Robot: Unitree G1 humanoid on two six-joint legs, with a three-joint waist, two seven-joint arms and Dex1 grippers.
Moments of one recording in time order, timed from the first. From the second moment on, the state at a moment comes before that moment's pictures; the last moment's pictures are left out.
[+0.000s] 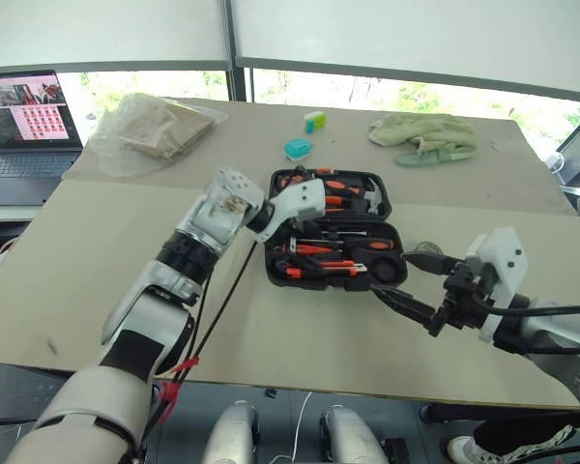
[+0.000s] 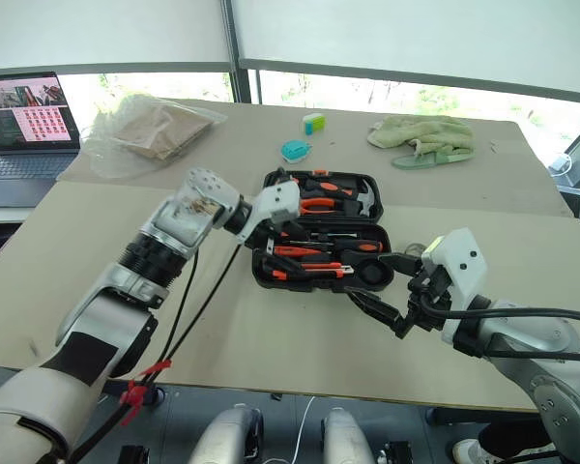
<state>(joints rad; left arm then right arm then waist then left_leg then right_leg) -1.12 0.36 -0.41 0.53 0.01 0.40 -1.41 0.00 -0.84 -0.33 -0.75 0.89 0.83 0.49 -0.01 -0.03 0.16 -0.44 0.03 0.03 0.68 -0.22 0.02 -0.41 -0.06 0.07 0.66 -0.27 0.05</state>
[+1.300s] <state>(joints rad) -1.08 0.30 -0.41 0.60 0.05 0.17 -1.43 0.01 -0.84 -0.33 -0.76 0.89 0.83 0.49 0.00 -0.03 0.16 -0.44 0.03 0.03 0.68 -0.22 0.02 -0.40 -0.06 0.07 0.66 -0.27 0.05</state>
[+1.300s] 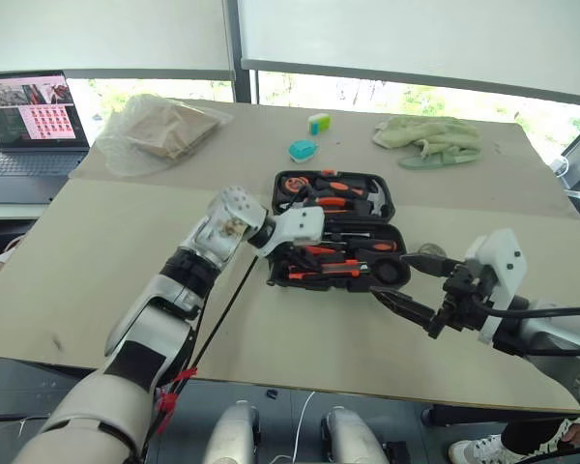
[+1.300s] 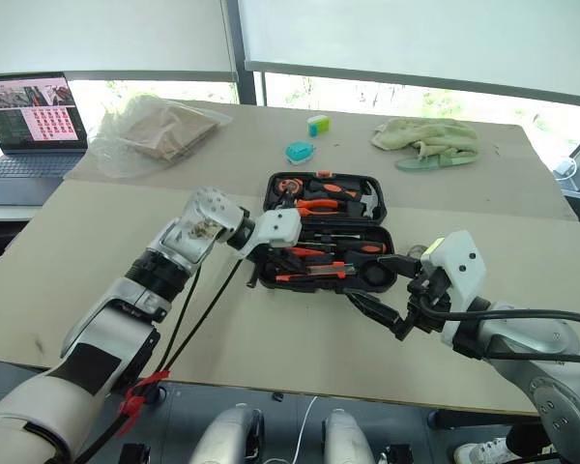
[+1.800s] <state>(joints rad) -1.13 0.15 -0.51 0.86 0.22 -0.13 -1.20 0.02 -0.82 -0.33 -0.78 0.91 0.84 0.47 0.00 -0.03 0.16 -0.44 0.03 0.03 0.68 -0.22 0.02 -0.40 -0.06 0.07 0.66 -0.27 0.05</state>
